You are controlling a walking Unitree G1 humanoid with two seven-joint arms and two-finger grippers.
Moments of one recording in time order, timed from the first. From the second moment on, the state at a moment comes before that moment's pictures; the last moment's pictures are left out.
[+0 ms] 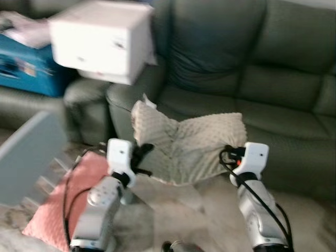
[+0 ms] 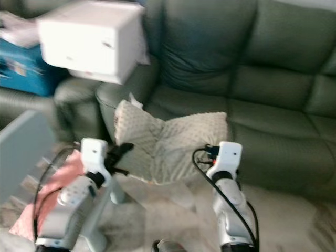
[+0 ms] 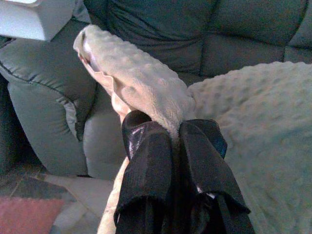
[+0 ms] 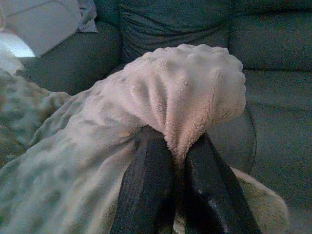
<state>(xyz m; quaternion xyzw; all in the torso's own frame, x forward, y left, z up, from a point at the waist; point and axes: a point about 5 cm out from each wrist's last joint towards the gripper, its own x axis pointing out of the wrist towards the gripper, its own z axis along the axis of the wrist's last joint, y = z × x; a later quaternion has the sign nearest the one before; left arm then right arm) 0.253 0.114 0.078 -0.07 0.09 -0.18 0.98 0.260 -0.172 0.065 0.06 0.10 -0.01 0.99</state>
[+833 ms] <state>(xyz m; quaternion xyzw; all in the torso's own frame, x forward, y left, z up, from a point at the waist) 0.253 0.107 0.078 -0.08 0.09 -0.19 0.97 0.258 -0.177 0.062 0.05 0.10 -0.02 0.99</state>
